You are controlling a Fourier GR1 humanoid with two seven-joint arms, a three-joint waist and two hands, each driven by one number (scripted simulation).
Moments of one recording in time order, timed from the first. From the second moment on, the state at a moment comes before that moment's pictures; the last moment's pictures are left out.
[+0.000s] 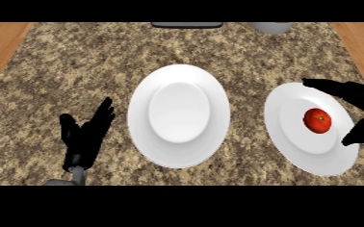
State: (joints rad) left arm 0.00 0.19 -0.17 -1.45 0.21 0.14 0.22; right arm -0.51 -0.78 0.28 -0.74 0.57 0.30 -0.83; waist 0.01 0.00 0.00
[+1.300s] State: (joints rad) left arm 0.00 0.15 -0.11 -1.44 0.16 0.07 0.22; right arm -0.57 -0.63 0.21 -0.53 0.85 0.09 -0.99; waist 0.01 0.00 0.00
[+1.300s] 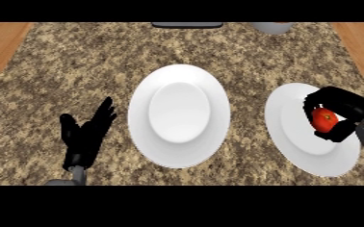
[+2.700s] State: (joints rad) left arm 0.01 0.14 -0.13 -1.42 0.15 0.07 0.24; right arm -0.61 -0.01 0.12 -0.86 0.61 -0.75 0.02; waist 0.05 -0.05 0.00
